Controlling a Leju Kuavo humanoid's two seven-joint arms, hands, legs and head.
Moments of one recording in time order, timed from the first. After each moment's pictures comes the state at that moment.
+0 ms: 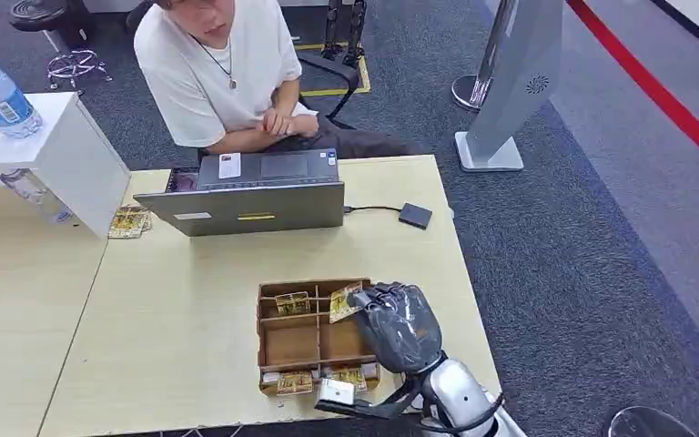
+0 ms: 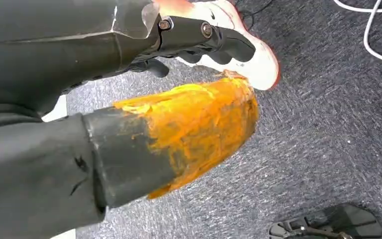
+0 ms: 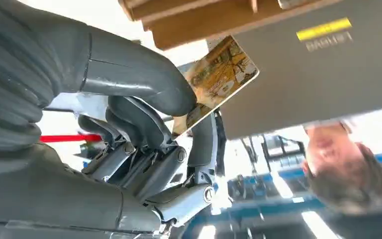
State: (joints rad) left arm -0.05 -0.23 0.65 -0.22 -1.33 0.28 -0.01; right arm -0.05 -0.04 0.54 -1.52 1.31 -0.69 -0.21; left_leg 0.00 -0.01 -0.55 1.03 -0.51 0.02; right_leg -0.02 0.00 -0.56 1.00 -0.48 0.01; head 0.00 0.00
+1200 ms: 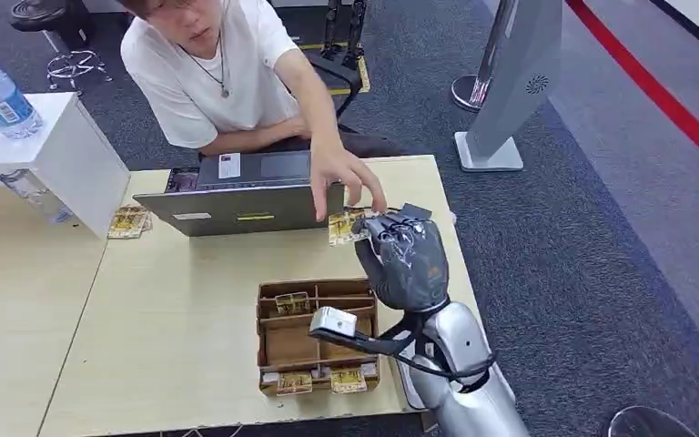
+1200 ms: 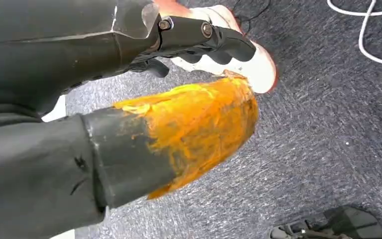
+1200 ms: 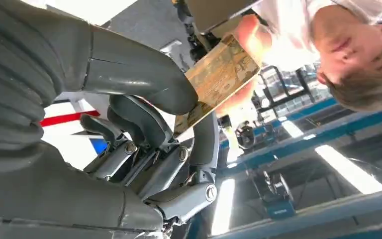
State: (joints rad) left arm -0.06 -0.23 0.66 -0.22 -1.37 0.28 -0.01; right arm -0.23 0.12 0.39 -1.48 1.26 -0.69 -0.25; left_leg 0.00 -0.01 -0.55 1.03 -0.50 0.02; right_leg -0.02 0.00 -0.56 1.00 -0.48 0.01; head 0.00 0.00
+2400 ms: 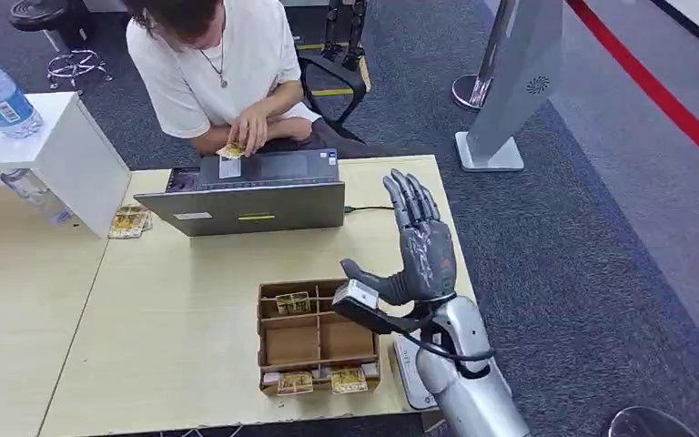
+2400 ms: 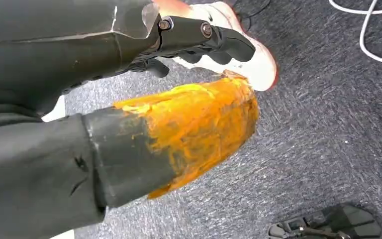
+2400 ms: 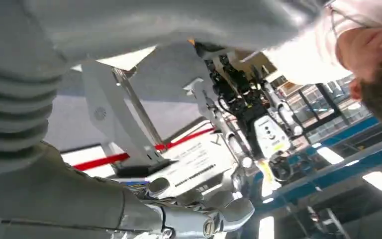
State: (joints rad) left arm -0.05 -0.24 0.68 -0.22 -1.37 0.28 -0.02; right arm -0.22 0.13 0.29 -1.37 1.05 -0.69 -0.32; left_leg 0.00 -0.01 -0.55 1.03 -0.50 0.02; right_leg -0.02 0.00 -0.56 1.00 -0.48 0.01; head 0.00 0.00
